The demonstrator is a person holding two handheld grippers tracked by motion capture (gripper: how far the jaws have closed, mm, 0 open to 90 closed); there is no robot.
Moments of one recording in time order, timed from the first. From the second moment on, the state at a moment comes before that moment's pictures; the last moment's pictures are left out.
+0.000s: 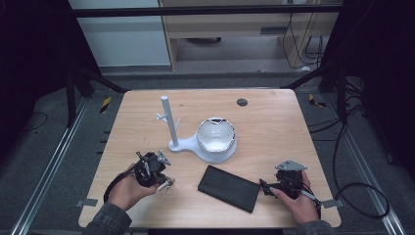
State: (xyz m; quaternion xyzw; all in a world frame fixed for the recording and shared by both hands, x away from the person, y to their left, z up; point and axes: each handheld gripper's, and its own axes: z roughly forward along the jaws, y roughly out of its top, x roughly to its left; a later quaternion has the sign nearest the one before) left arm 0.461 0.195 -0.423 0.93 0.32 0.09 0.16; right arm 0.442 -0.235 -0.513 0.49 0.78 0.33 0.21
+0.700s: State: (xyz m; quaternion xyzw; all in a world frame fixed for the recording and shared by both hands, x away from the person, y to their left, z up) left arm 0.472 0.200 -0.332 0.93 0.31 0.12 0.18; right arm 0.443 -0.235 -0.513 0.49 0.78 0.33 0.21
